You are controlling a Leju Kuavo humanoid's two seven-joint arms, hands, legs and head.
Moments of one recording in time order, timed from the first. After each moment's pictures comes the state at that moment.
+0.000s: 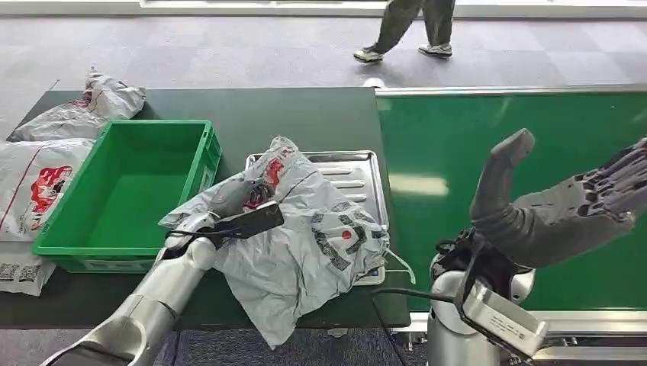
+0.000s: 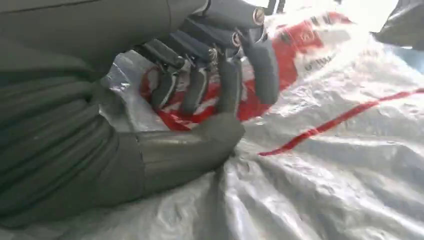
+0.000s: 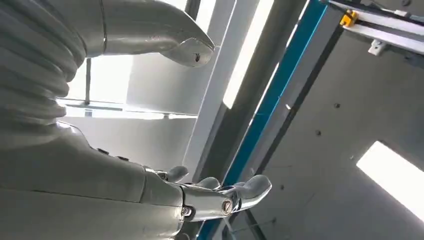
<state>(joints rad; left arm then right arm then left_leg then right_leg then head) -0.62 -0.09 -0.25 -0.63 -0.85 0.06 -0.32 -0.26 0.35 0.15 -1.87 0.61 -0.70 -0.70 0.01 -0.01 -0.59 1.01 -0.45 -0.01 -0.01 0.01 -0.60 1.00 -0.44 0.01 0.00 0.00</state>
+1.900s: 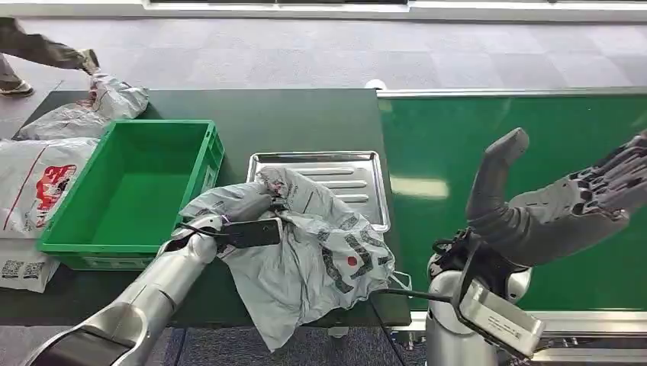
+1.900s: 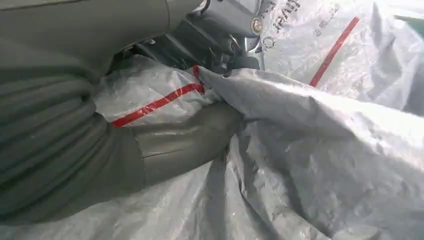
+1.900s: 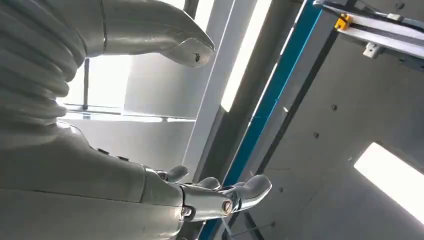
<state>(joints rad) -0.69 -0.07 -0.33 -0.51 -0.74 -0.22 -0.60 -0.26 0.35 0.16 -1.87 0.61 -0.70 -0.70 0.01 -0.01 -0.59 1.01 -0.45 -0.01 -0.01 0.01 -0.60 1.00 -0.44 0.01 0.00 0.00</state>
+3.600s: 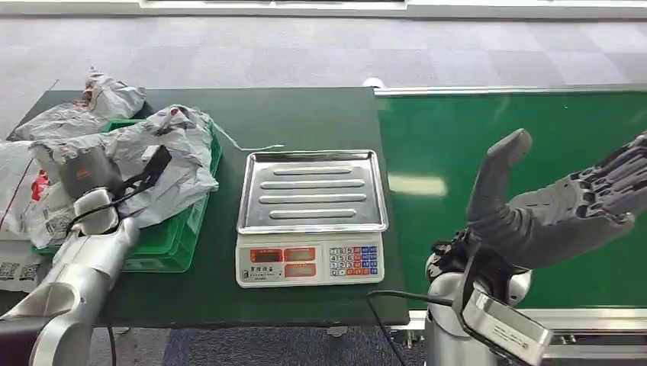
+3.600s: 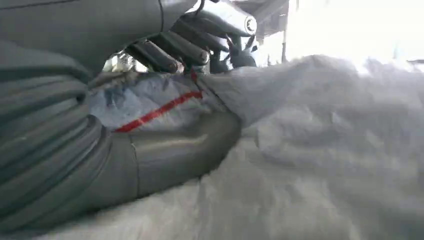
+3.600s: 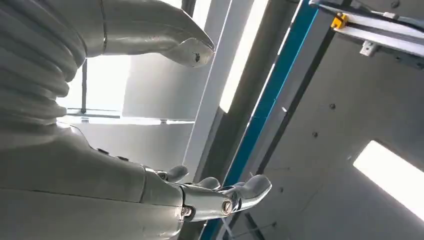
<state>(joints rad) -0.79 0.17 0.05 -0.36 -1.41 0.65 0.45 -0.26 0.35 0.18 -1.88 0.60 -0.70 -0.70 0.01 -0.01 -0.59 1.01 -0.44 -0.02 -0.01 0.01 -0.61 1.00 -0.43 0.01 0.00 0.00</state>
